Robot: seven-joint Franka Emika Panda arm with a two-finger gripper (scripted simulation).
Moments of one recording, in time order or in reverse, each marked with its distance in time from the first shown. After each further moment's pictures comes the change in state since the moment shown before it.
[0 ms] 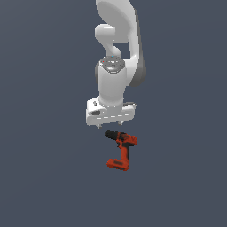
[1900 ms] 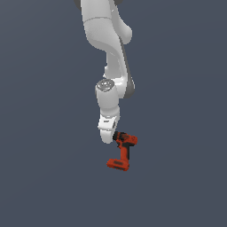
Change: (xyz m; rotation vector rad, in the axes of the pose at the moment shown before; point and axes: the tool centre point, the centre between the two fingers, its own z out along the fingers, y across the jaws) arm -0.021 -0.025 0.103 0.031 0.201 -1.093
